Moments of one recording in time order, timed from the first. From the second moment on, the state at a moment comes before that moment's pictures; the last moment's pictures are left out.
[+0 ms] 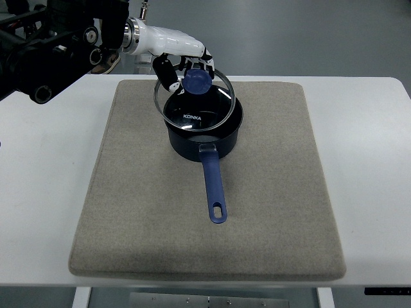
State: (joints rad) left arm -1.35 0.37 -0.39 -0.87 1.73 -0.50 -0.35; right arm 0.03 0.00 -0.05 0.20 0.00 -0.01 0.06
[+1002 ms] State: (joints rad) left arm -1.32 0.71 -0.38 -0.88 1.47 -0.51 -0.36; right arm 0.03 0.00 -0.05 0.20 0.00 -0.01 0.06
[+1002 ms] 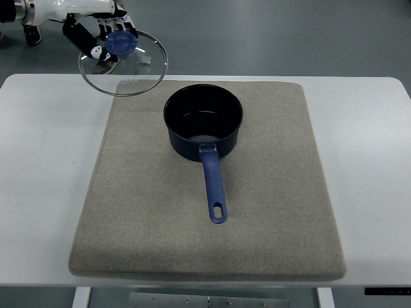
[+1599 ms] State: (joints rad) left arm -1.14 0.73 -0.38 -0.88 1.47 -0.41 -0.36; right arm 0.03 0.00 -0.05 0.20 0.00 -0.01 0.06
